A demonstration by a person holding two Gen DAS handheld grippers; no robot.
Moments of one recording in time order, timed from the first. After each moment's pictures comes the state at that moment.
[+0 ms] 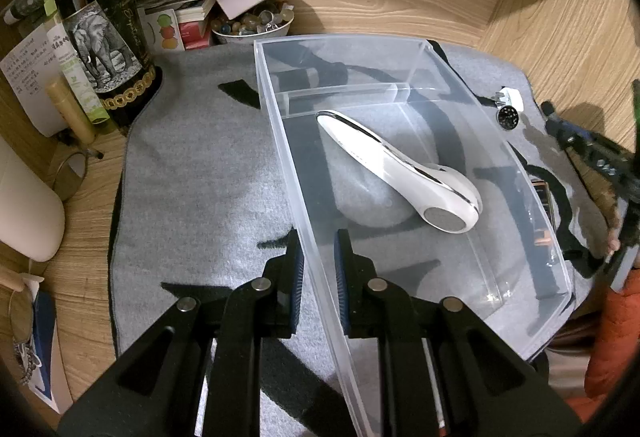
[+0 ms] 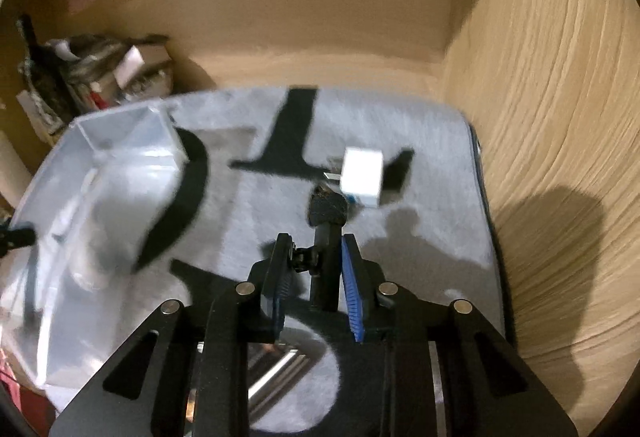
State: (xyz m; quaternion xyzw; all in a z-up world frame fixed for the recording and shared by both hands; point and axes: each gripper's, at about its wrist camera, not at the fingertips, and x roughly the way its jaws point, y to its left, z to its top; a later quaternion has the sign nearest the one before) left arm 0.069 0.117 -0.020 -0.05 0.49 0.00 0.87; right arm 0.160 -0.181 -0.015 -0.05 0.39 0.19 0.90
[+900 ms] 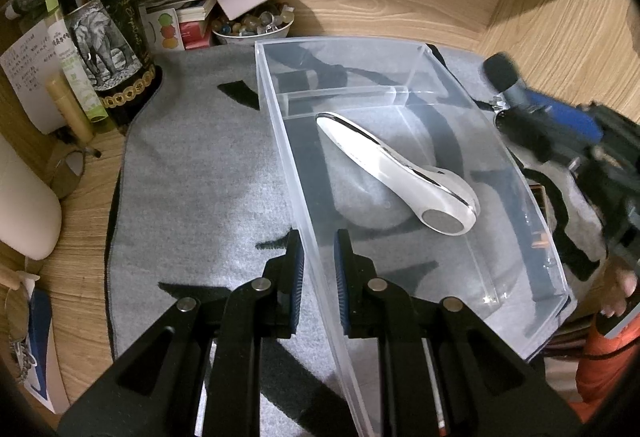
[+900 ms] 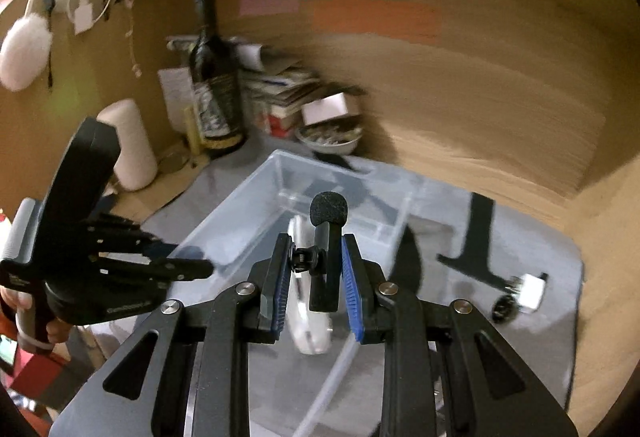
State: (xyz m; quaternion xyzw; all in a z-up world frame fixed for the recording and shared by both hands) left arm 0.068 0.120 -0.021 -0.06 0.48 0.00 0.87; right arm 0.098 -0.035 0.030 -0.13 0.31 0.37 0.86
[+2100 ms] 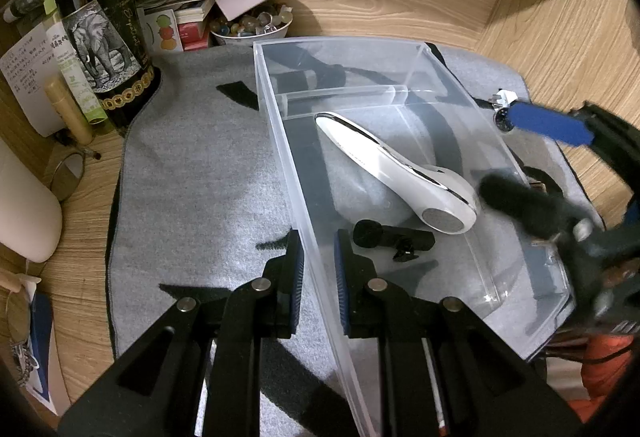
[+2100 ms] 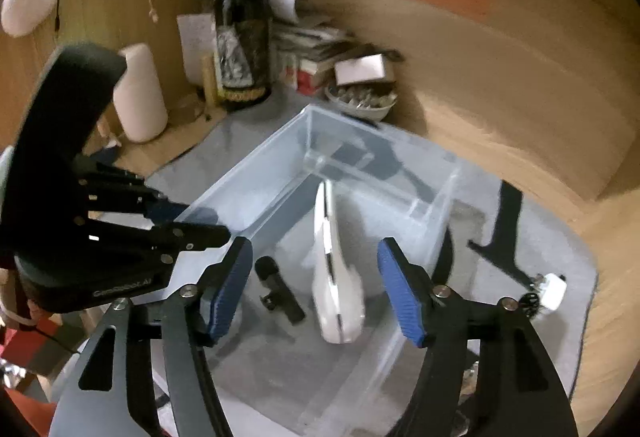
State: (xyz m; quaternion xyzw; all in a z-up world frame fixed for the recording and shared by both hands) left arm 0.069 0.116 -0.020 -0.06 0.48 0.00 0.87; right arm 0.090 -0.018 0.018 -0.17 0.33 0.37 0.85
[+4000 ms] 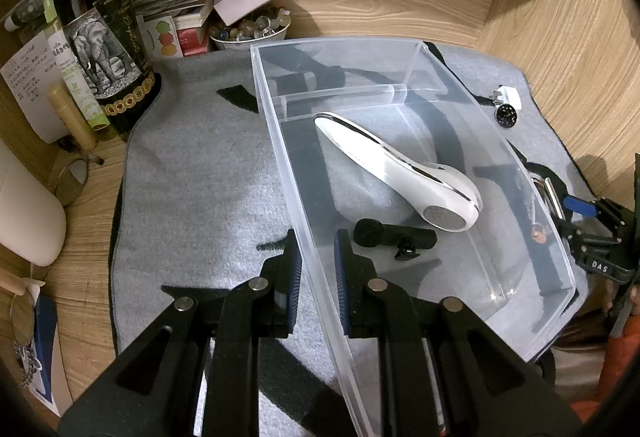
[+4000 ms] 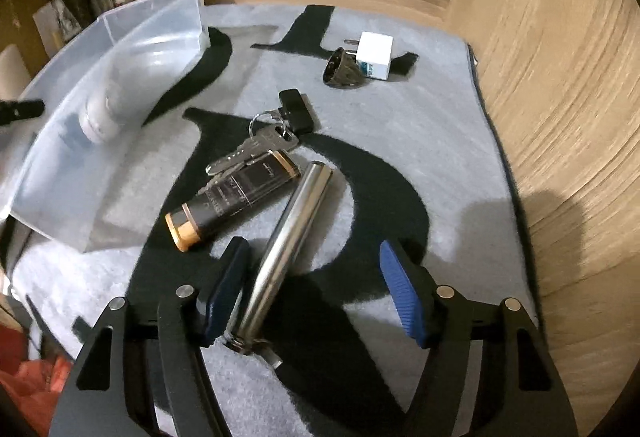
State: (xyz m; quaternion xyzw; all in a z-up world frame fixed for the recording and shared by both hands) left arm 0.068 0.111 -0.020 -0.04 0.48 0.01 0.88; right arm 0.099 -0.193 -0.073 -0.11 0.46 0.18 0.86
